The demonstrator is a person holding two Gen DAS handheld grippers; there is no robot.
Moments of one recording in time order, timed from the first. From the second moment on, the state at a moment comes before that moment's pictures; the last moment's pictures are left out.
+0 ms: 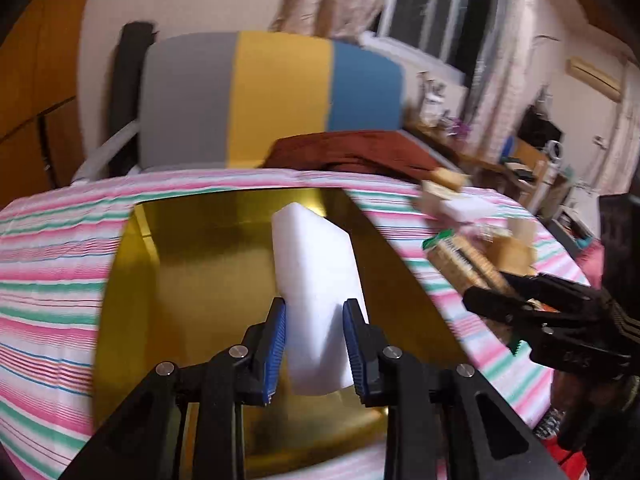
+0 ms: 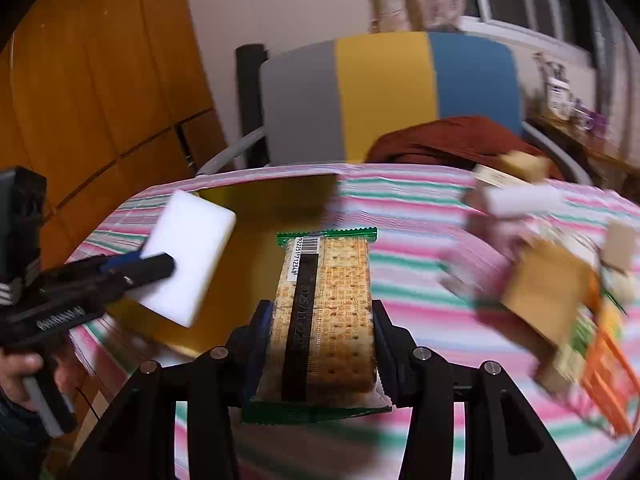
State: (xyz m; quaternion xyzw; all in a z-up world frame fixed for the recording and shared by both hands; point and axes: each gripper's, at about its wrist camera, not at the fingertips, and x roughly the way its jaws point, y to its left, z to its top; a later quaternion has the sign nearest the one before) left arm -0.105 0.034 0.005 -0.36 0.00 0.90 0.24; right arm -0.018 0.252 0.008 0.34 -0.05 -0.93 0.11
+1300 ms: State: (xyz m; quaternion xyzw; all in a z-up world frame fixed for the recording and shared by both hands) left arm -0.094 0.055 0.010 -0.36 0.02 0.89 0.29; right arm -0.048 0.292 -0.003 0.37 -0.09 -0.92 0.09
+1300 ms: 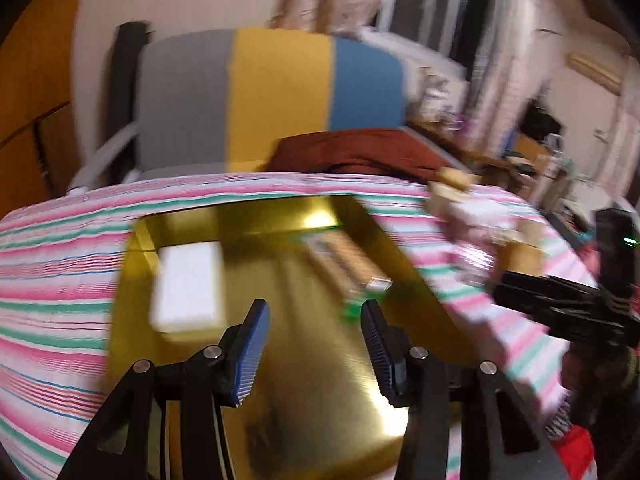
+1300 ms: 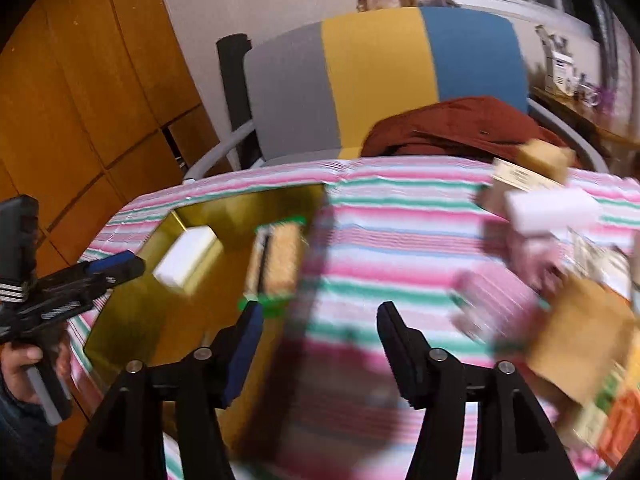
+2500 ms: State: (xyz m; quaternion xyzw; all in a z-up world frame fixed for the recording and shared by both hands) left arm 0.037 0.234 -0.064 -0.40 0.14 0.74 0.52; right arm 0.027 0.472 -0.031 0.57 0.13 -0.81 0.07
